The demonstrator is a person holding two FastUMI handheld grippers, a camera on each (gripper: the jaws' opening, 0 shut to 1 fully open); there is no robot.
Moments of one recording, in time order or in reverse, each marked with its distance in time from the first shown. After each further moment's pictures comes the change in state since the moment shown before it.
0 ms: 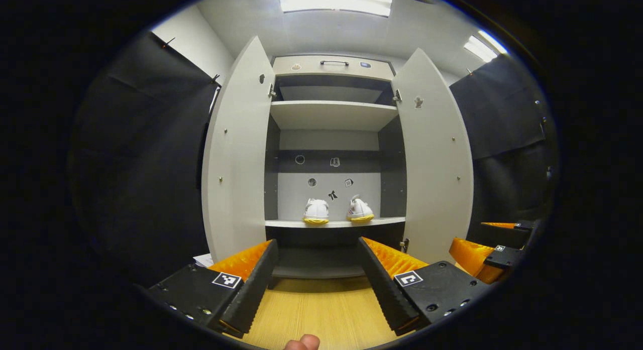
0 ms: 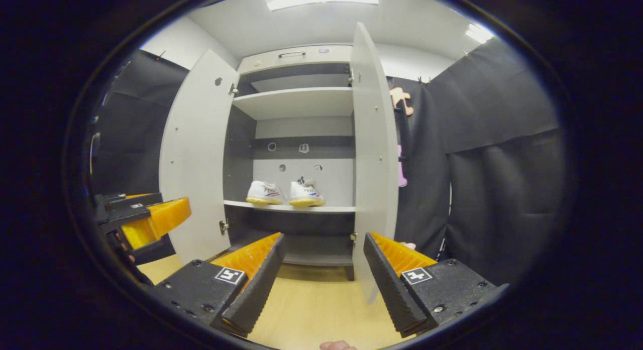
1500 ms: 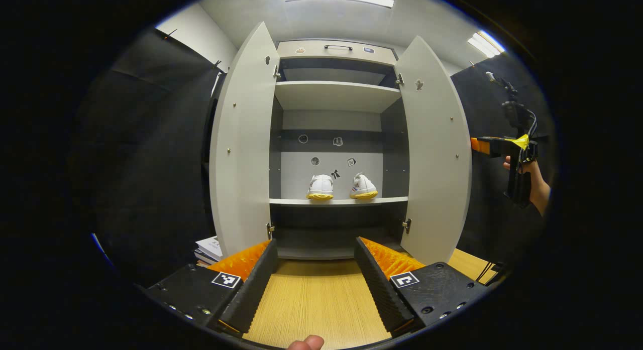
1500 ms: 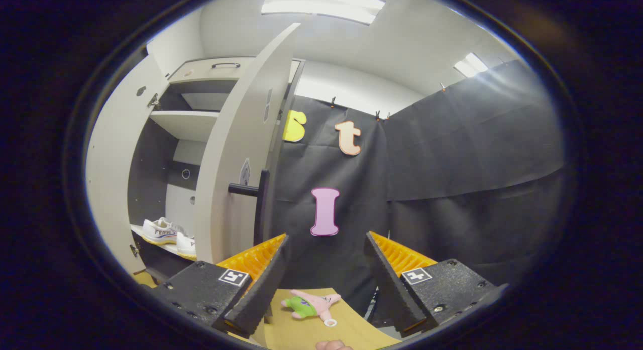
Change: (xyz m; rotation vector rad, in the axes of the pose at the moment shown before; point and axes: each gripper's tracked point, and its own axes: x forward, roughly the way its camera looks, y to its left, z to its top) left arm -0.005 0.013 -0.038 -0.011 0.136 0.007; right arm 0.105 -0.161 0.154 -0.096 -0.174 -0.282
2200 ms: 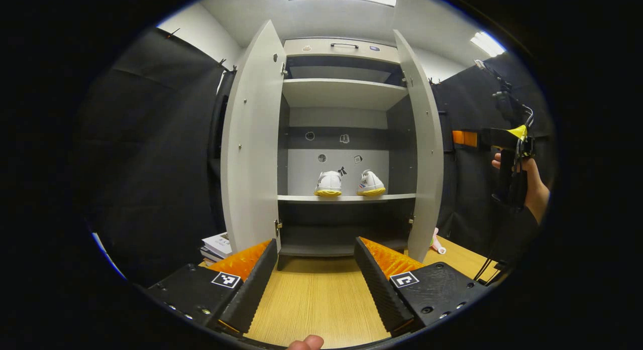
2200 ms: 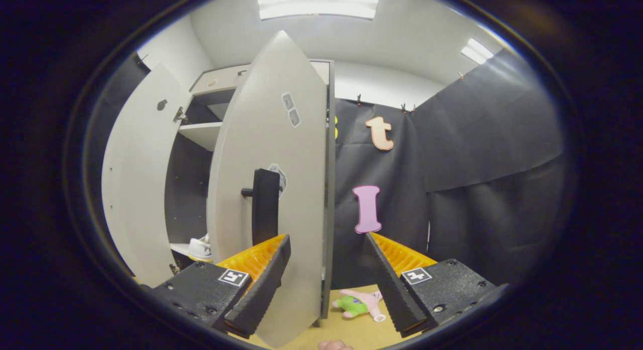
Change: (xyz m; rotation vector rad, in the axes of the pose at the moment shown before) left arm -0.008 0.026 -0.006 -0.002 0.011 0.051; right arm -0.005 0.112 0.002 0.085 0.008 0.175
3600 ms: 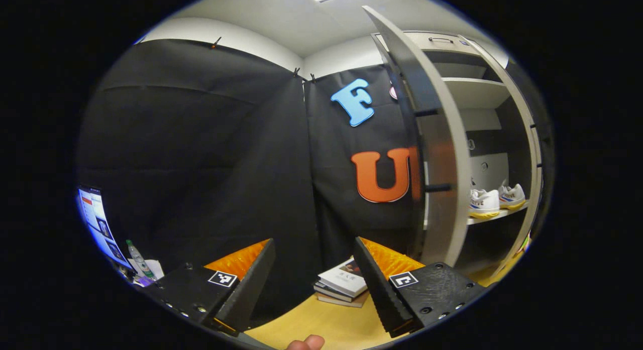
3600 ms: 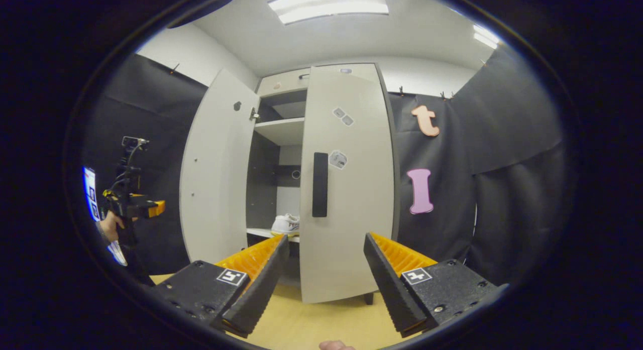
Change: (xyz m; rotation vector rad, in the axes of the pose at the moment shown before) left arm 0.061 0.288 0.093 0.109 -0.045 0.530; right arm -0.132 0.087 -0.052 0.036 0.049 0.282
